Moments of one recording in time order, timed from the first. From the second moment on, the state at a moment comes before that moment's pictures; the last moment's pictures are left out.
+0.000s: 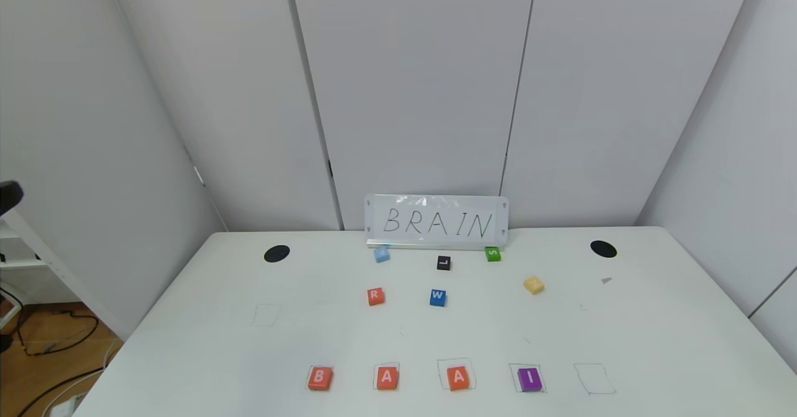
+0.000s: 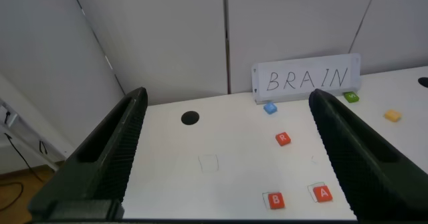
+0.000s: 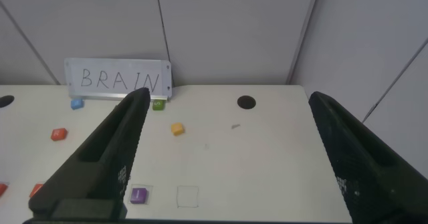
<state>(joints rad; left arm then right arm) 0.00 0.80 -0.86 0.06 -0.09 0.08 0.00 0.76 -0.80 0.07 0.01 0.04</state>
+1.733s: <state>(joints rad) -0.25 1.55 -1.25 0.47 0.00 0.02 0.04 1.44 -1.10 0.23 0.02 0.05</state>
